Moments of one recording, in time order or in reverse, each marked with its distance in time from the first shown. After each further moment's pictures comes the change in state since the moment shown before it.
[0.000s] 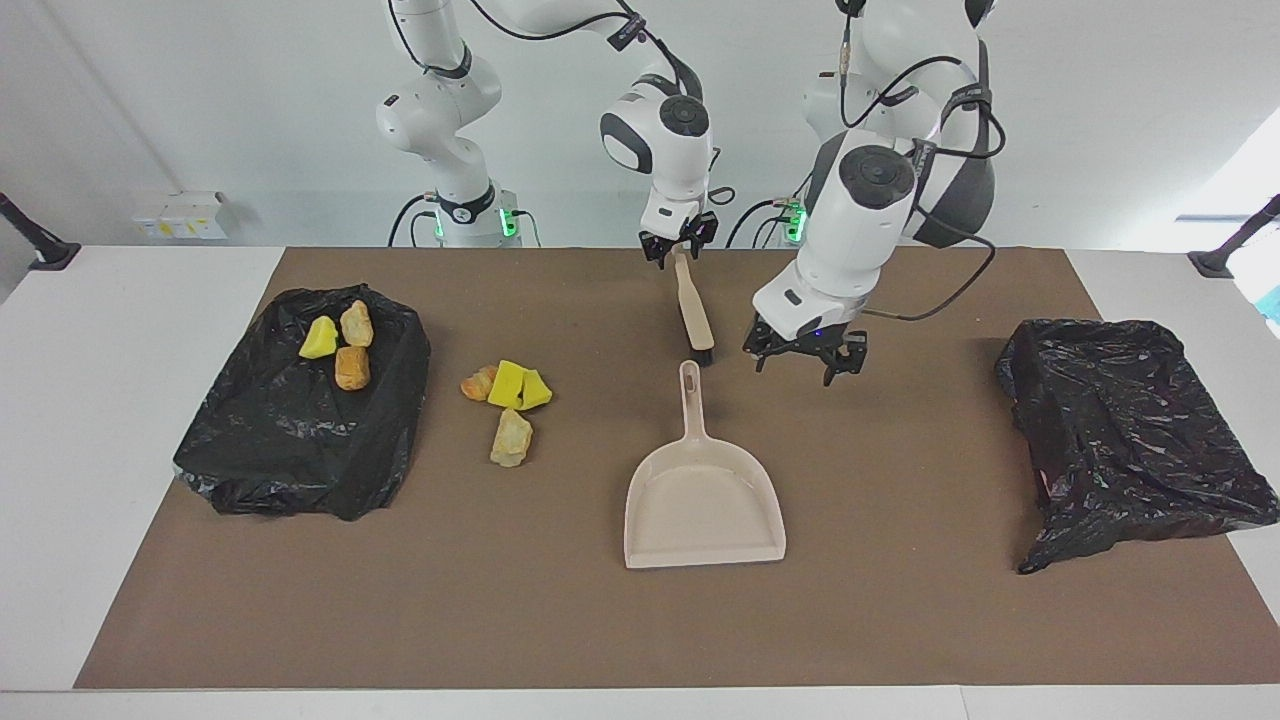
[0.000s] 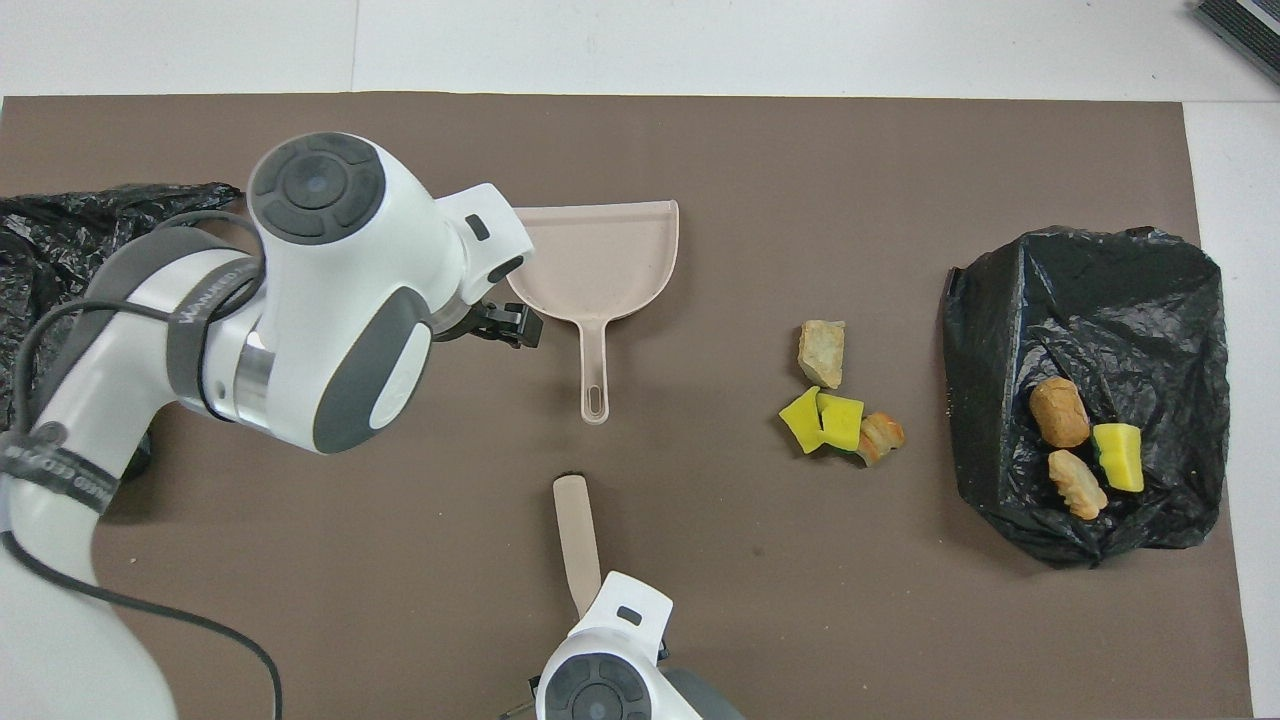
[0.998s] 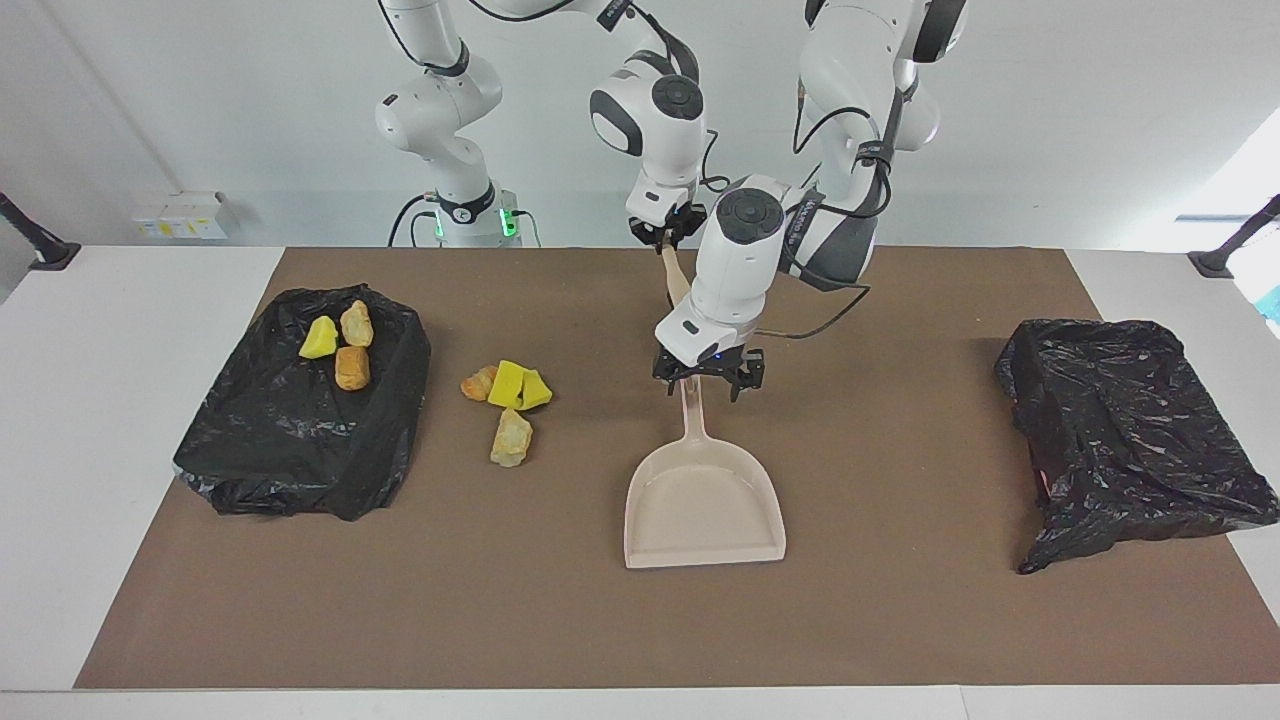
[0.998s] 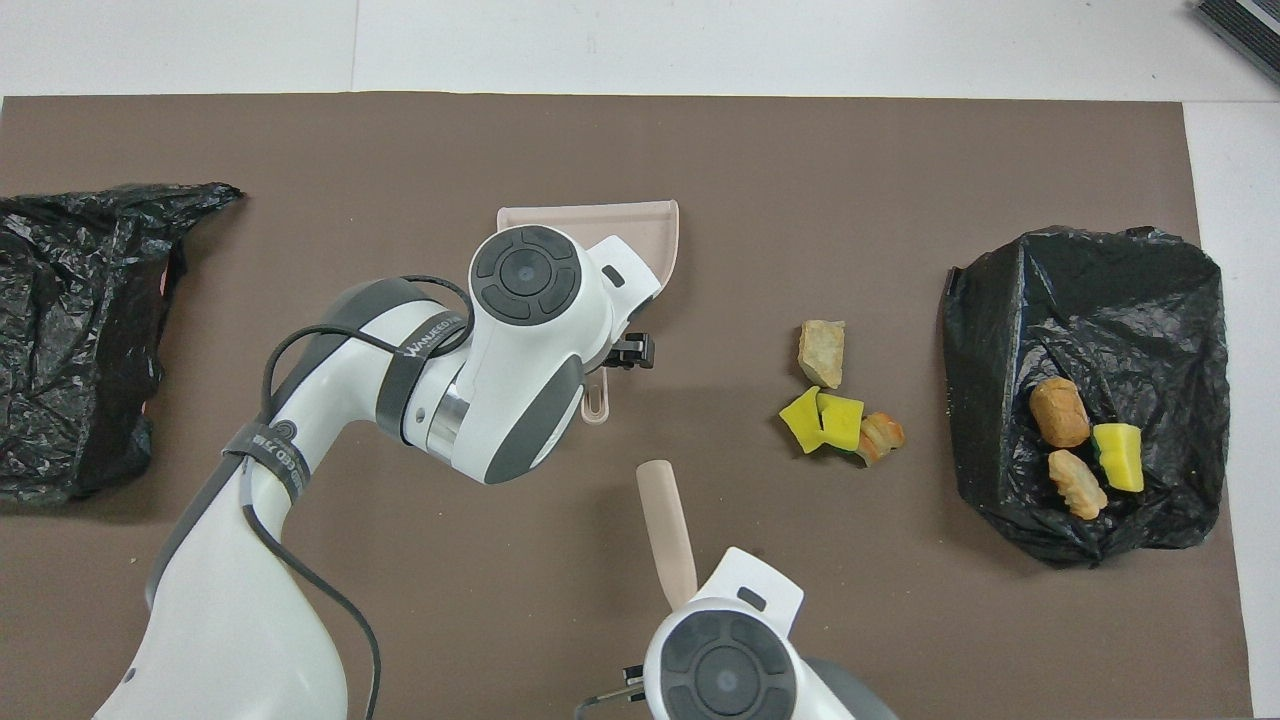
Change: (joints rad) left arm -0.143 0.119 -0.001 -0.022 -0.026 0.182 -0.254; right arm -0.188 -0.266 -0.019 0.044 -0.033 -0.454 0.002
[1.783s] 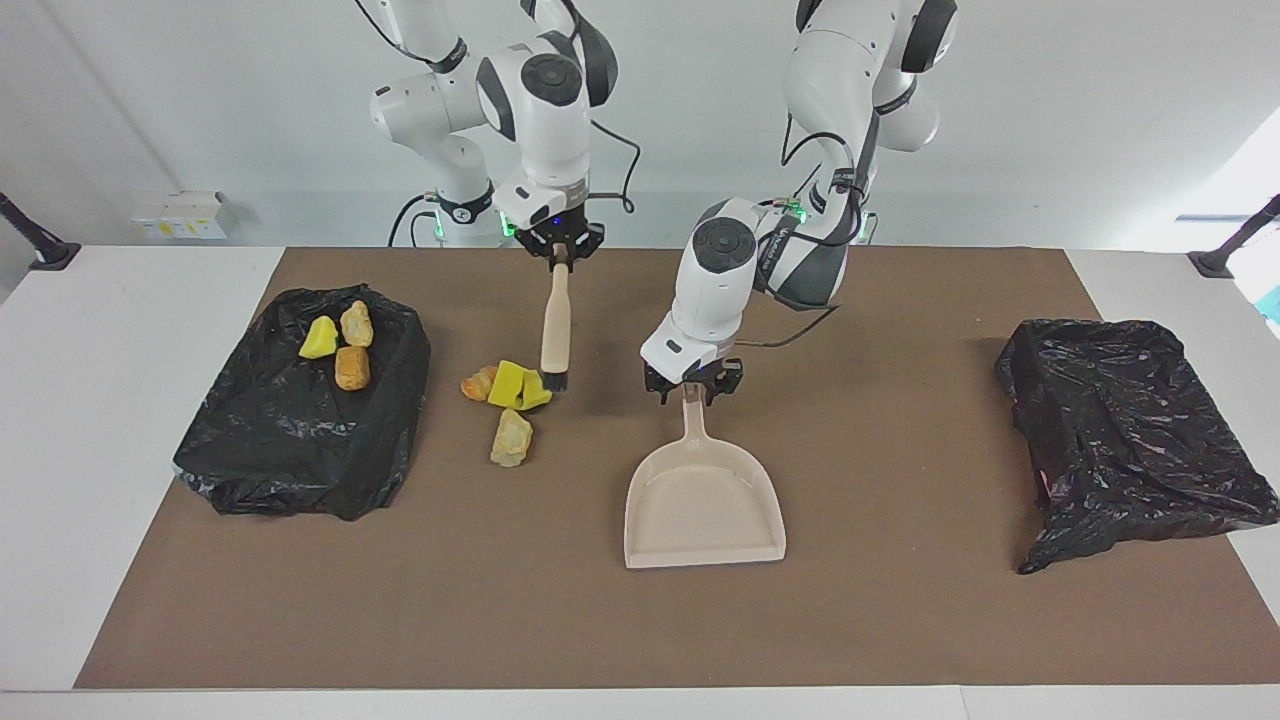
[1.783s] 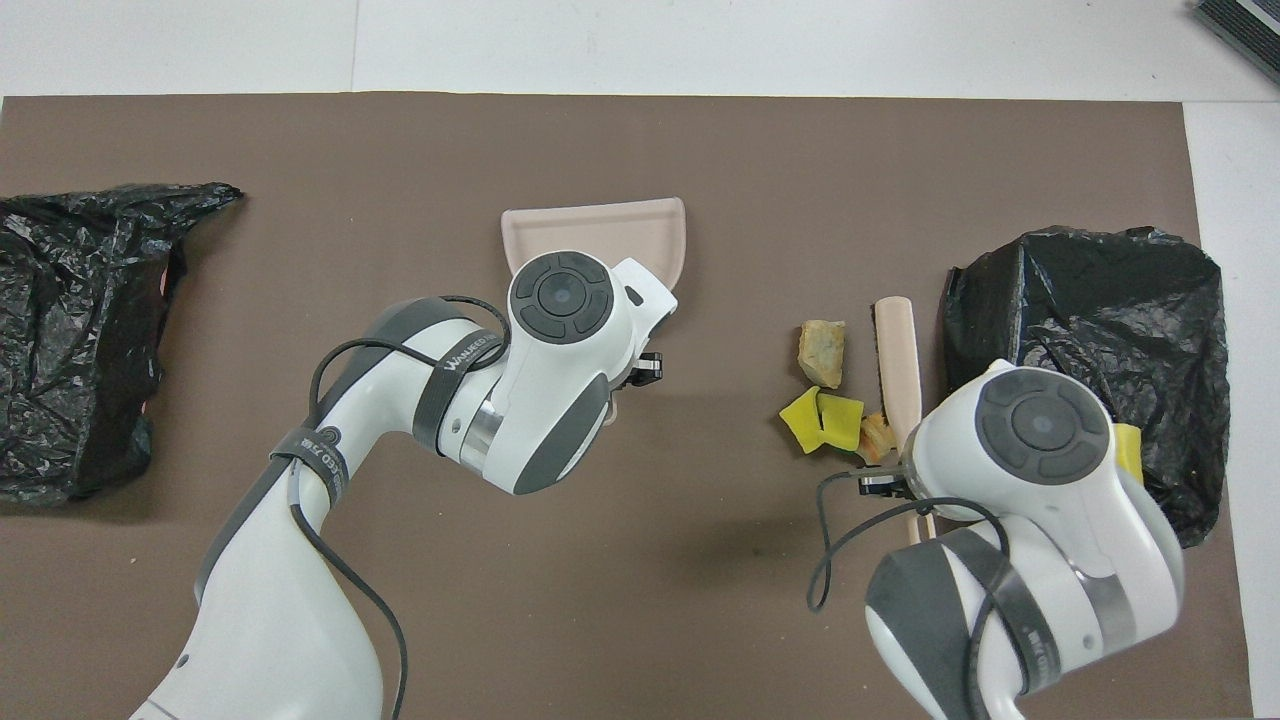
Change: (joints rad) left arm -0.028 0.021 0.006 -0.018 -0.017 0.008 -0.081; right arm -0.485 0.076 -0.008 -0.005 -0.291 0.105 -0.237
